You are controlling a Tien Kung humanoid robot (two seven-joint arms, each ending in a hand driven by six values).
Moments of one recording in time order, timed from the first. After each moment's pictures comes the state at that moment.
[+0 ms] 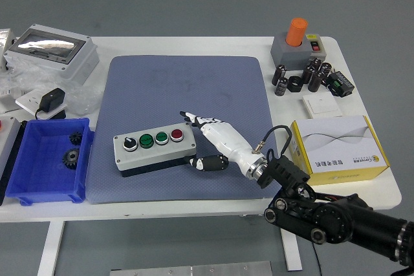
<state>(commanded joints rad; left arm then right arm) -0.01 0.12 -1.94 -0.27 1.80 -0.07 0.09 0.58 -0.17 0.31 1.07 -1.60 -0.51 0.14</state>
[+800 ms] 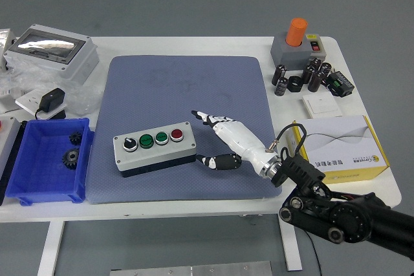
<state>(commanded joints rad) -0.01 0.13 -1.94 -0.26 1.81 -0.07 0.08 0.59 -0.25 0.30 1.14 -1.58 -0.49 0.14</state>
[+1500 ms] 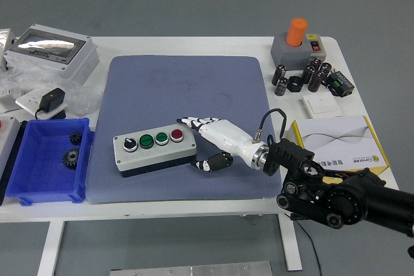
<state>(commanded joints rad) -0.01 0.13 -1.94 -0.26 1.82 -0.08 0.07 0.72 -0.28 0.20 1.15 -1.61 -0.33 0.08</state>
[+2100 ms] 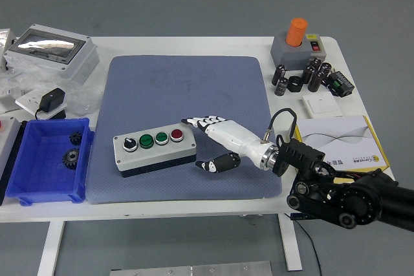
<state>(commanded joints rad) -0.01 0.14 -1.95 -0.25 1.83 -0.08 0.05 0.73 -0.33 0.19 1.21 -1.53 -0.33 0.12</state>
